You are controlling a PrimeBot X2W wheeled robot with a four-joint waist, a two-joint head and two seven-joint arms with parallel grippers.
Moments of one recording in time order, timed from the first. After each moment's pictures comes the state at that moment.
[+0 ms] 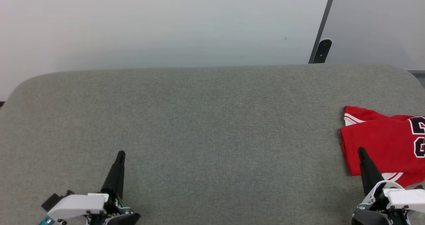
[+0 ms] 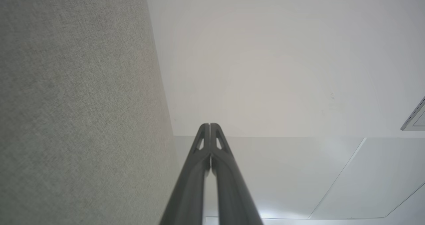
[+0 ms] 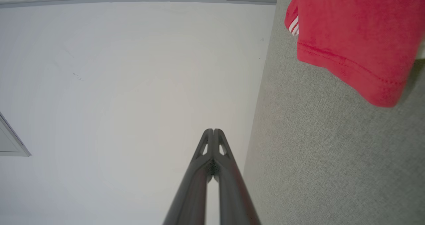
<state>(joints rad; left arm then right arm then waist) -0.10 0.05 0.11 0.25 -1.61 -0.13 0.11 -0.11 -0.05 -0.11 0.25 1.61 0.13 0.11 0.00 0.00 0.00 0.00</state>
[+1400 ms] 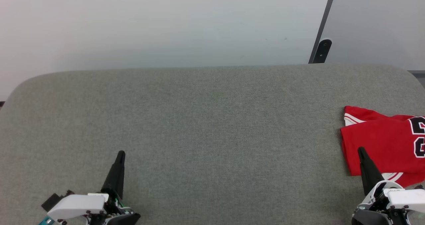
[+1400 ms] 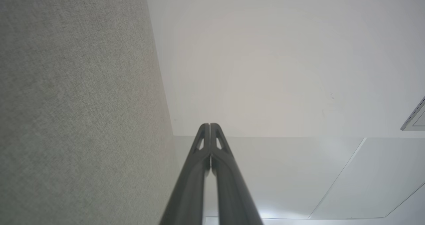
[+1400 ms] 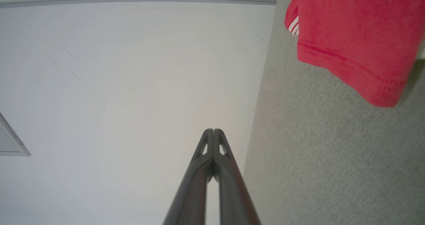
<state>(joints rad) -0.10 0.05 0.11 0.25 -1.61 -0.13 0.11 -0.11 -0.05 -0.11 0.25 1.61 0.13 0.11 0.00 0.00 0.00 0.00</state>
